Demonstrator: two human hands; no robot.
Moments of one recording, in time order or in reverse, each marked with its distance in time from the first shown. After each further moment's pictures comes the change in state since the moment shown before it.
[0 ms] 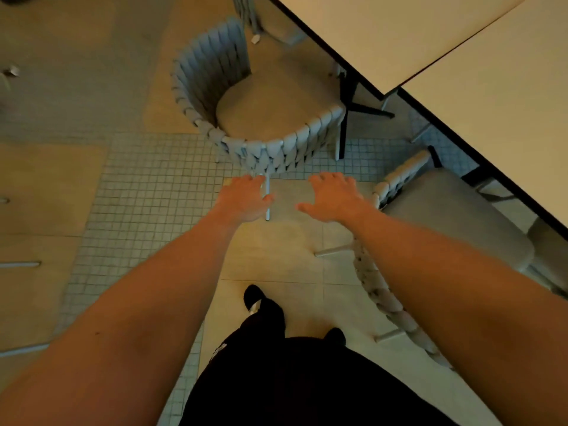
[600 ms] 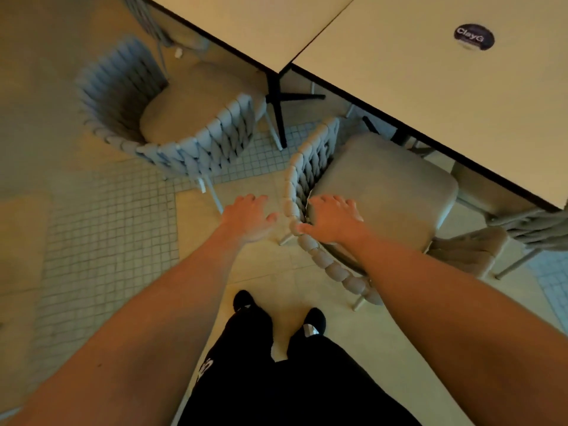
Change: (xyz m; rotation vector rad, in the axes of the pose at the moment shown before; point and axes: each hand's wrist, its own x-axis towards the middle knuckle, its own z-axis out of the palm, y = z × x) left_hand -0.057 0.187 0.081 0.160 -0.090 0.215; right_hand -0.156 0.146 0.097 0.211 0.015 0.195
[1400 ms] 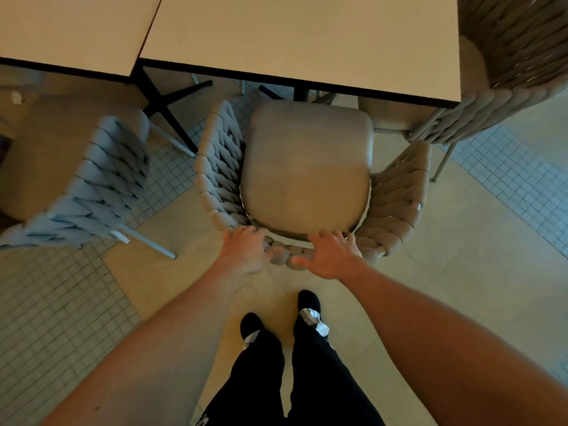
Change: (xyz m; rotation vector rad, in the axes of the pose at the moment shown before) left_hand 0.058 0.085 0.095 0.233 -0.213 0.418; right_hand -0.061 0.064 0.125 0.319 -0.135 0.478
